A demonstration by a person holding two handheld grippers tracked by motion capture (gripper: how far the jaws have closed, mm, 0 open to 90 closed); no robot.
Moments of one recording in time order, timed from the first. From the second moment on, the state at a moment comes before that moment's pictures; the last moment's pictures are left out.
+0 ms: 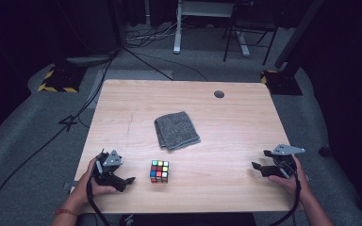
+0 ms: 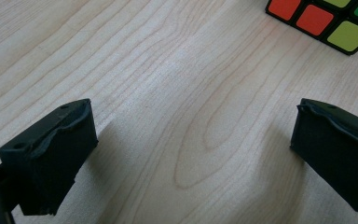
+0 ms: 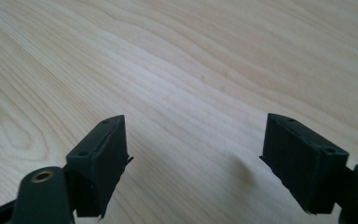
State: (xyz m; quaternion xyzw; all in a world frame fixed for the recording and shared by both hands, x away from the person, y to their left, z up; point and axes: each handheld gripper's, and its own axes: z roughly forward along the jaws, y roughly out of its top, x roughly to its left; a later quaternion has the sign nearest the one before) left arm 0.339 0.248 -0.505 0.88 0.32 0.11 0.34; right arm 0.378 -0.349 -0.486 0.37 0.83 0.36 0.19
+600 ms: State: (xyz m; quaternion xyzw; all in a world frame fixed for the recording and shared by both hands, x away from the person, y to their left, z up) left arm 0.339 0.248 -0.505 0.88 0.32 0.11 0.34; right arm 0.418 -0.289 -0.454 0.31 0.85 0.39 0.18
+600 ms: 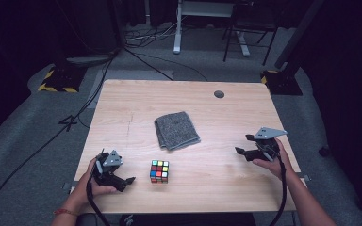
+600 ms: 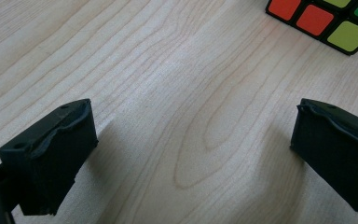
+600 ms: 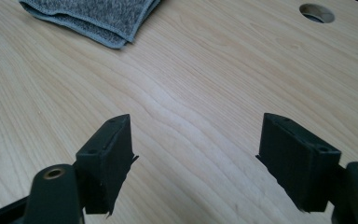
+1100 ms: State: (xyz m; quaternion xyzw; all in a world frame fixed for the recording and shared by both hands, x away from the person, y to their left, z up) left arm 0.339 0.248 -0.505 0.88 0.32 0.11 0.34; right arm 0.444 -0.228 -0.451 0.27 0.86 0.41 0.15
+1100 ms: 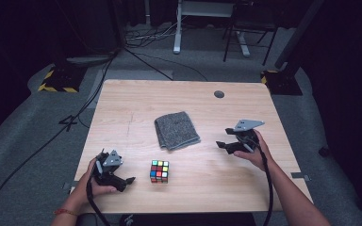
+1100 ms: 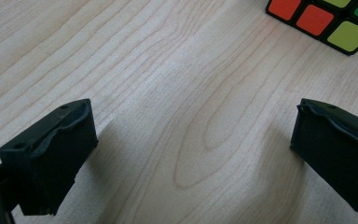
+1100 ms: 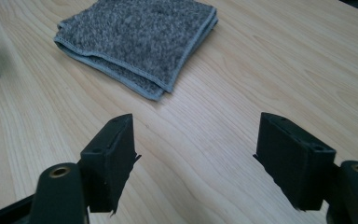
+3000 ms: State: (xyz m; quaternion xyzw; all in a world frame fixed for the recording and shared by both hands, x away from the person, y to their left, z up) left arm 0.337 0.240 -0.505 0.88 0.31 0.11 0.34; right arm 0.487 -0.132 -0.497 0.25 0.89 0.38 0.09
